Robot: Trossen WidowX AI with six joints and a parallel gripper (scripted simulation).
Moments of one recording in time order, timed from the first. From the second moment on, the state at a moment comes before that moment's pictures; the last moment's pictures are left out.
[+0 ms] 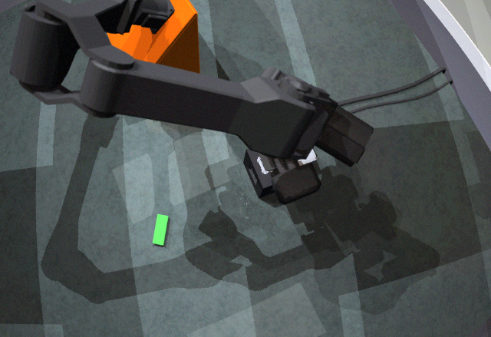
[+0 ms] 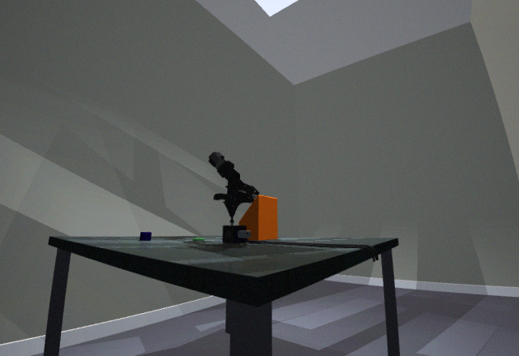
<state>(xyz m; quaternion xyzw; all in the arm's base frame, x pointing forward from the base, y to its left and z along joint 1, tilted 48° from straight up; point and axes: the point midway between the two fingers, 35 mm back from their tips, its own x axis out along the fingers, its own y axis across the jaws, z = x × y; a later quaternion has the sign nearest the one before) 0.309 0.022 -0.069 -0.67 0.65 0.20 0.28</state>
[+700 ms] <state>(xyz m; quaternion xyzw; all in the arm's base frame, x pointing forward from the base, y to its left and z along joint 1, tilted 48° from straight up) 0.309 0.020 -0.070 -0.67 0.65 0.20 0.28</state>
